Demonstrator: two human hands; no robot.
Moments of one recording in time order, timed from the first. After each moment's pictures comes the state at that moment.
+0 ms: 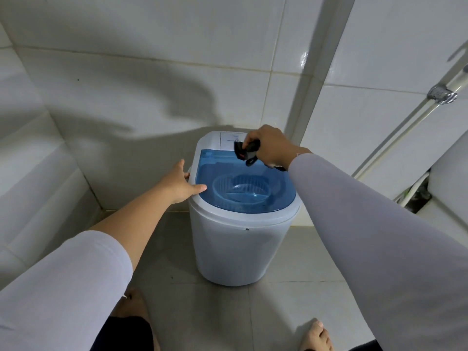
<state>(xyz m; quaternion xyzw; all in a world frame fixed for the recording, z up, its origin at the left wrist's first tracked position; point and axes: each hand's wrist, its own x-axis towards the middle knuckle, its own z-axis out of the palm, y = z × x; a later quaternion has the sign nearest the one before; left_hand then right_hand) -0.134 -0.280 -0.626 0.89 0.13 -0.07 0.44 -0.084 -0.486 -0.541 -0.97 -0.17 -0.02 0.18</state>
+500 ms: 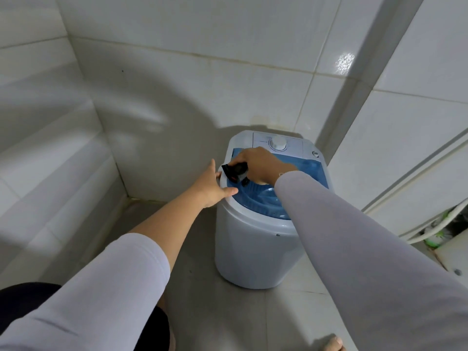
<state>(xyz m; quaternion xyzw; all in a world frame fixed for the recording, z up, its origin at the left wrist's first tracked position) -0.144 -0.274 -0.633 0.85 0.10 -0.08 0.51 -0.086 -0.402 -0.579 -0.95 -0.31 0.07 0.04</state>
